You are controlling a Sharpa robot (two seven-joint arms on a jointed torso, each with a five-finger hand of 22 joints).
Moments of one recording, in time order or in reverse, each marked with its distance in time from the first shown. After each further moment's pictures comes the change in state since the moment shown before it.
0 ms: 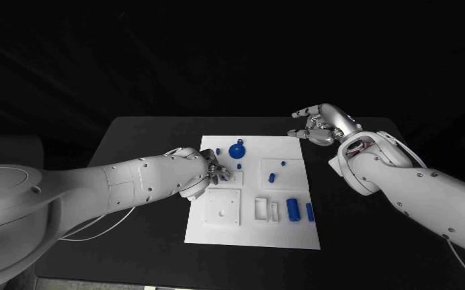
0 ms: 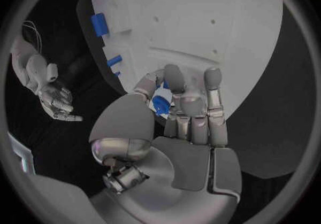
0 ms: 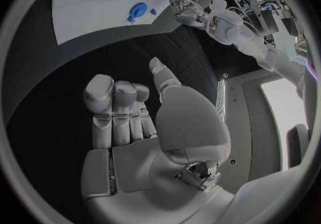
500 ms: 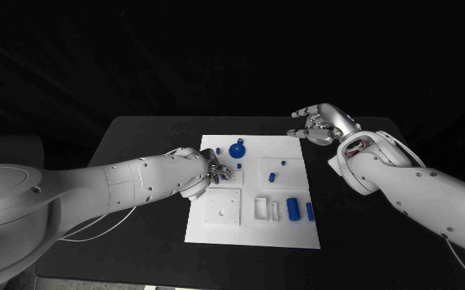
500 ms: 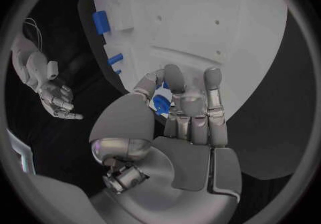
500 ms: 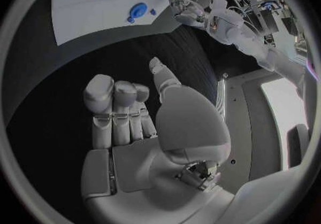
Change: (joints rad) left arm -0.001 0.001 0.000 0.002 0.018 -0.018 0.006; left_hand 0.000 0.000 0.000 0.000 -0.003 0.000 0.000 0.000 0.000 0.000 0.000 0.000 0.000 0.000 0.000 0.000 -0.001 0.000 0.007 0.000 -0.008 0.008; right arm 0.000 0.004 0.000 -0.001 0.000 0.002 -0.001; right_hand 0.000 0.000 0.000 0.000 0.000 0.000 0.000 0.000 0.000 0.000 0.000 0.000 0.000 0.000 0.000 0.000 0.000 0.000 0.000 0.000 0.000 0.000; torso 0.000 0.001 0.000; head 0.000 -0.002
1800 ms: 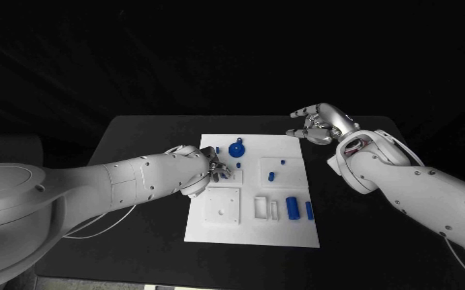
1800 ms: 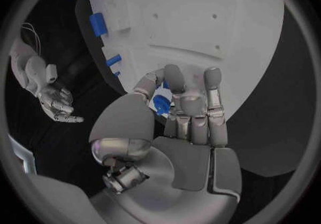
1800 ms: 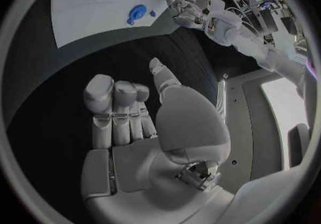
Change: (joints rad) left arm 0.001 0.017 0.001 -0.027 -0.037 0.025 -0.001; left_hand 0.004 -0.004 -0.002 -0.002 0.002 0.000 0.000 0.011 0.000 0.000 0.000 0.000 0.001 -0.003 0.000 0.000 -0.014 0.000 0.004 0.003 -0.026 0.018; right arm 0.000 0.002 0.000 -0.003 0.001 0.014 -0.003; right_hand -0.004 0.004 0.000 0.000 0.004 -0.001 -0.001 0.000 0.000 0.000 0.000 0.000 0.000 0.000 0.000 0.000 0.000 0.000 0.000 0.000 0.000 0.000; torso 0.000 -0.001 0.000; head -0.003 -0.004
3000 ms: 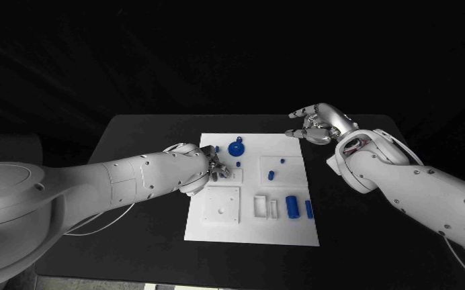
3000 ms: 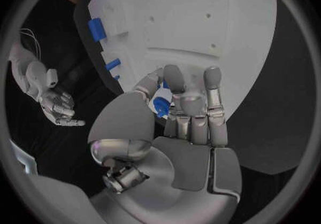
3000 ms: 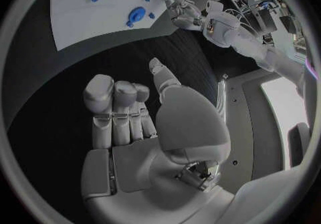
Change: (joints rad) left arm 0.001 0.002 0.003 -0.007 -0.037 0.041 0.001; left_hand 0.032 -0.032 0.088 0.079 -0.278 0.000 0.000 0.016 0.000 -0.002 0.002 0.000 0.019 0.000 0.003 0.000 0.005 0.000 0.007 0.000 -0.017 -0.001; right arm -0.003 0.000 0.000 0.002 0.002 0.013 0.000; right_hand 0.000 0.000 0.003 -0.003 0.009 0.009 0.002 0.000 0.000 0.000 0.000 0.000 0.002 0.000 0.000 0.000 0.000 0.000 0.000 0.000 0.000 0.000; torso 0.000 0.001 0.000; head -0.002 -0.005
